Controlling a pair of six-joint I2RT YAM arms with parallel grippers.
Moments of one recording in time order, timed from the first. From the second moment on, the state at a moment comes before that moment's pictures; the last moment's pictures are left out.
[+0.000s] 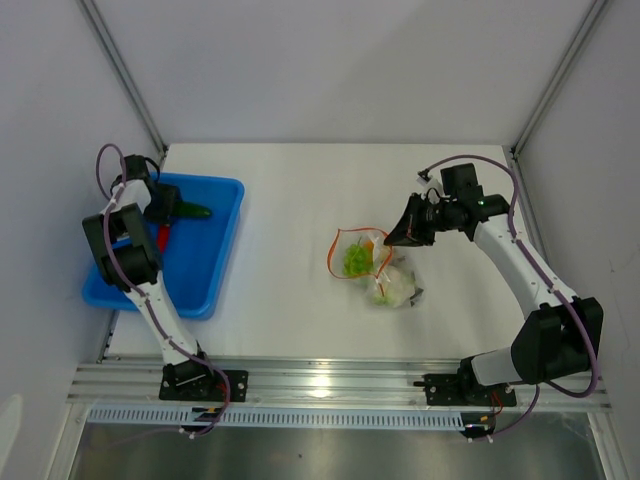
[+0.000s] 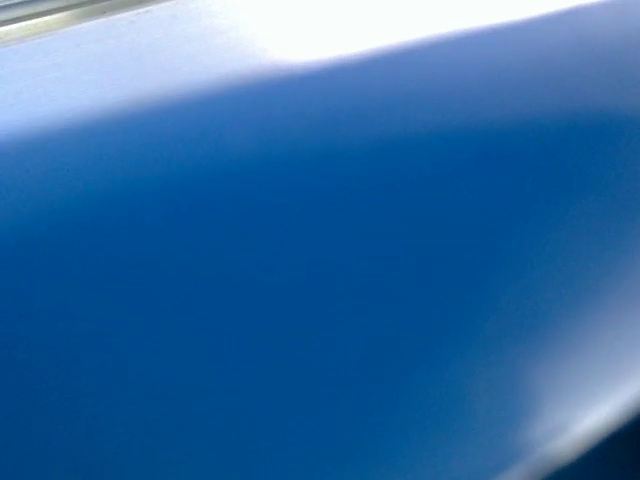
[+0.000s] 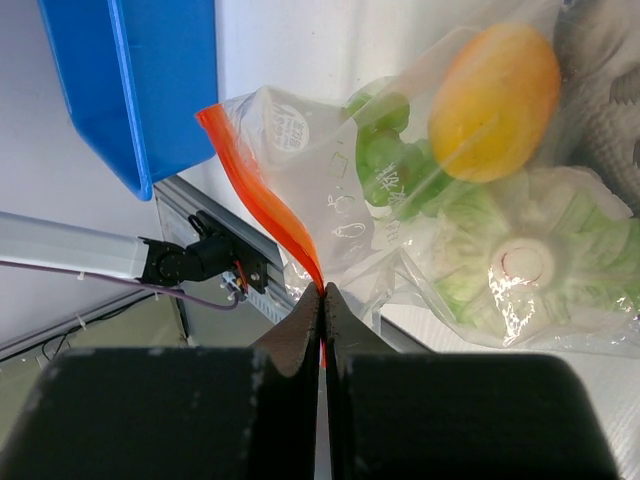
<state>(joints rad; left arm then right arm) 0.38 2.11 1.59 -0.54 0.00 -1.06 0.24 1.41 1.23 -0.76 -0.66 0.52</state>
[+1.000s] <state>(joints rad) 0.38 2.01 1.44 -0.43 0.09 -0.87 0.24 1.40 1.23 -0.75 -0.66 0.53</state>
